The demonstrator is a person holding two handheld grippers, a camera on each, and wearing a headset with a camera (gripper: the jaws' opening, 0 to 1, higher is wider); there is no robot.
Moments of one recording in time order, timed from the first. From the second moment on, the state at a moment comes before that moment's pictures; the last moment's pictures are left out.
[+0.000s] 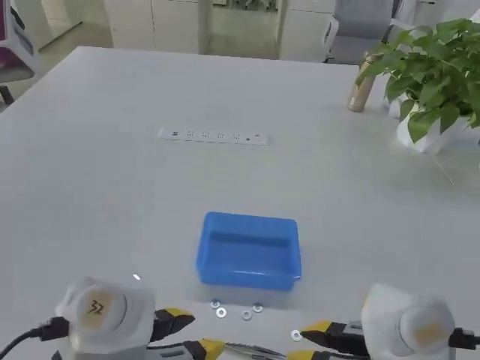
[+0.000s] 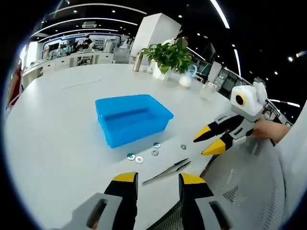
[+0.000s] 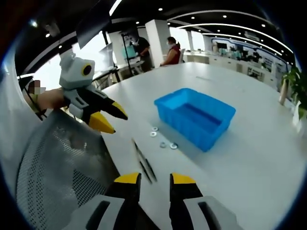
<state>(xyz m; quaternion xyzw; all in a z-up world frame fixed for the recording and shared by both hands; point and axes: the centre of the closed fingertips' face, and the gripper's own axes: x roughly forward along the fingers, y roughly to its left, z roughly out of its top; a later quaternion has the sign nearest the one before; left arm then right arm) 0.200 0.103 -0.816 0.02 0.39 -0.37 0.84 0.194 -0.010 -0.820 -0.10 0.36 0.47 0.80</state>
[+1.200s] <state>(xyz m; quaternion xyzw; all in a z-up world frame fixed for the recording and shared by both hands) 0.208 0.149 -0.848 0.06 0.44 -0.27 0.86 0.189 0.049 -0.861 -0.27 0.35 0.54 0.72</state>
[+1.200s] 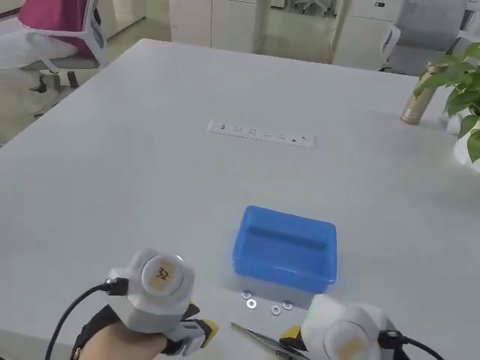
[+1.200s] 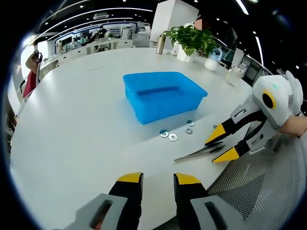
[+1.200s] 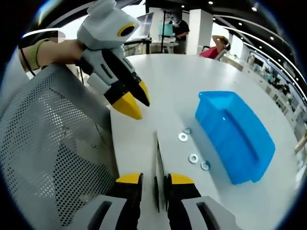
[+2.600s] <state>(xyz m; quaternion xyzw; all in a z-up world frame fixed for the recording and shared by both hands) 0.206 0.130 -0.841 0.03 0.42 -0.31 0.85 0.207 0.066 -0.861 -0.29 0.32 0.55 0.71</state>
